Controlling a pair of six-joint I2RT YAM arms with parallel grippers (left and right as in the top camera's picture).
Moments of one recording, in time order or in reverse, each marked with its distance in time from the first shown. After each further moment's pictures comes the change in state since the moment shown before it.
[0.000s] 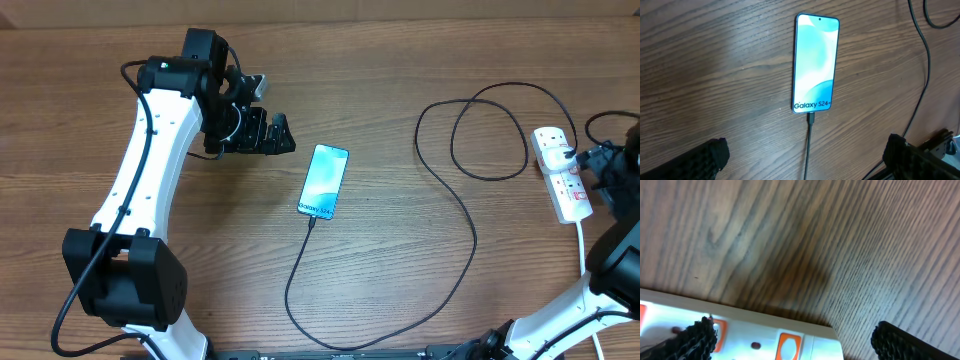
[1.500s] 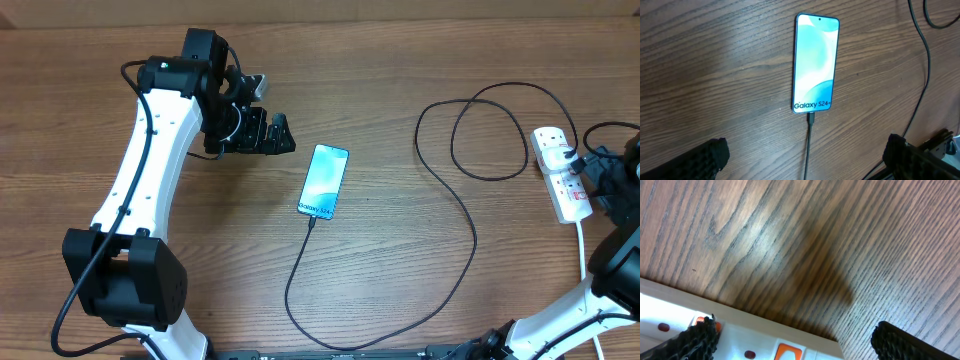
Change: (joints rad) left arm 0.000 0.000 0.000 0.000 0.000 0.000; right arm -0.026 -0.008 -0.072 0.098 -0.092 -0.113
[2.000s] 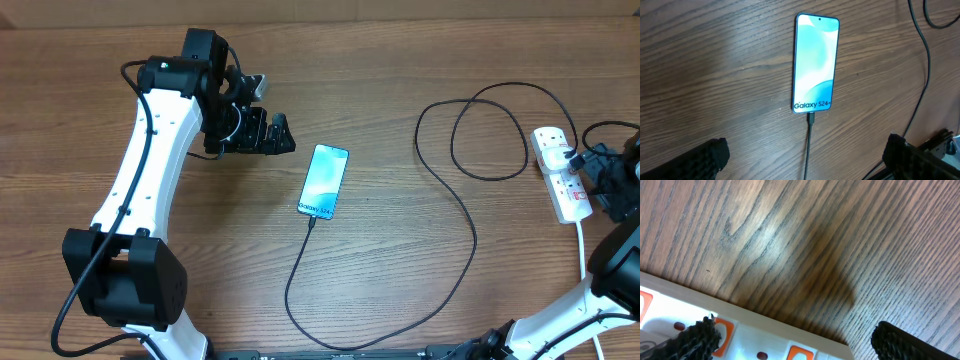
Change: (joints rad) left arm 0.000 0.000 0.000 0.000 0.000 0.000; right arm 0.004 0.000 -0.002 0.013 -0.020 -0.006
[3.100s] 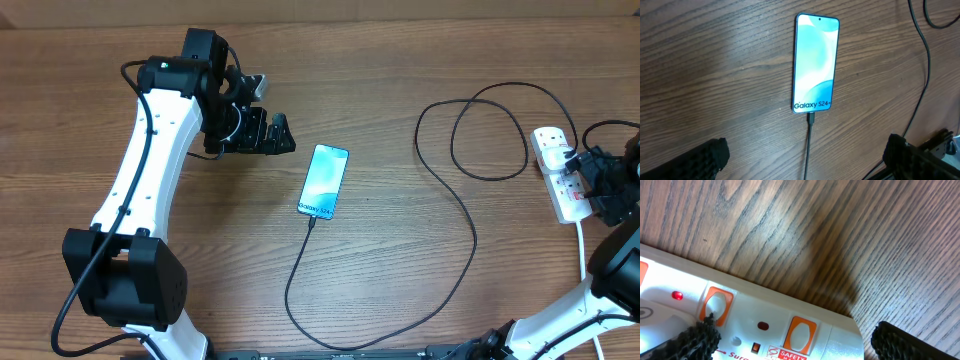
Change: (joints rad) left arm 0.000 0.000 0.000 0.000 0.000 0.000; right arm -0.003 -0.004 0.008 -0.080 -0.056 0.010
